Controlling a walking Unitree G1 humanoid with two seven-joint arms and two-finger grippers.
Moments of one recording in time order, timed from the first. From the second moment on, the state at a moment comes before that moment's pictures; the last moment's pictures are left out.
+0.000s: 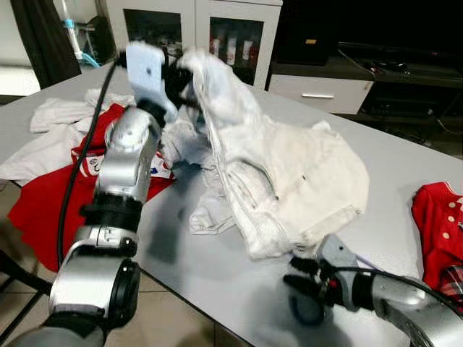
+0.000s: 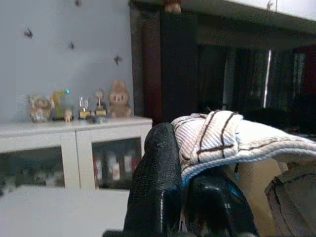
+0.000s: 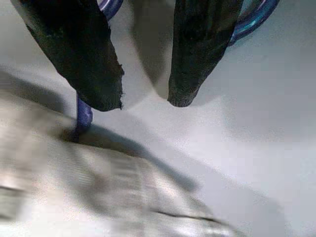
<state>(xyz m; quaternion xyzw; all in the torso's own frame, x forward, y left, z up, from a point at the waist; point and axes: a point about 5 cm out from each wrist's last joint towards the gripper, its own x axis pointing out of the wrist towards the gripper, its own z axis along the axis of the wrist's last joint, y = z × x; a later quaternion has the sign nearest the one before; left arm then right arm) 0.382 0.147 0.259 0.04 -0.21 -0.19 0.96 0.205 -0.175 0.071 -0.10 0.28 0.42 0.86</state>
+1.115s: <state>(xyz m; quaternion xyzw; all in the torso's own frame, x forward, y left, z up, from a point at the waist) 0.389 0.176 0.313 0.04 -0.29 -0.12 0.95 0.213 -0.207 0.082 -0.08 0.29 0.36 0.88</state>
